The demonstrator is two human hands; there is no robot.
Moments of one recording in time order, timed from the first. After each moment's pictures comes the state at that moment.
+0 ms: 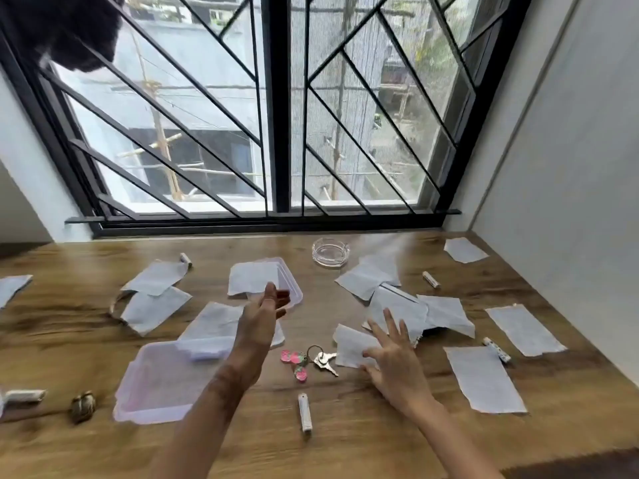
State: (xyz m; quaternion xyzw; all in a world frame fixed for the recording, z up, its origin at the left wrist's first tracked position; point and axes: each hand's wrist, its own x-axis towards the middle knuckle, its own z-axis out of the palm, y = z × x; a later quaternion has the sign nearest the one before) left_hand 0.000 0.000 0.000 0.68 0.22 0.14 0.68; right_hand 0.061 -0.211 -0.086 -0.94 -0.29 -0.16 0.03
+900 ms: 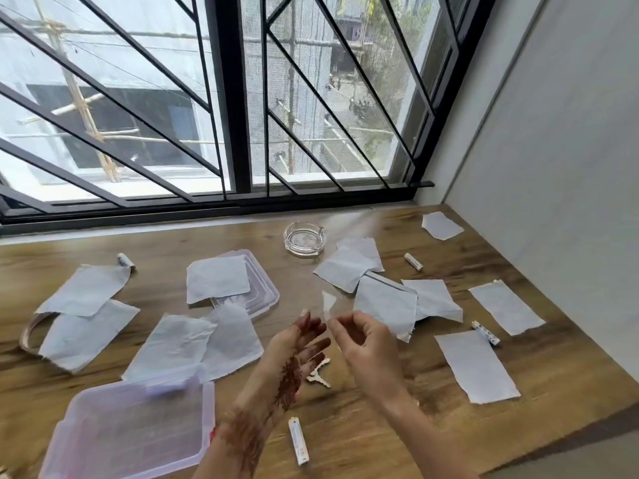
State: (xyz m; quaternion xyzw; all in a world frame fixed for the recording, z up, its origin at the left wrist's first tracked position) left_hand 0.031 -0.031 -0.022 0.44 0.24 -0.14 0.85; right_hand 0.039 -0.151 -0.012 -0.82 -0.06 0.01 0.57
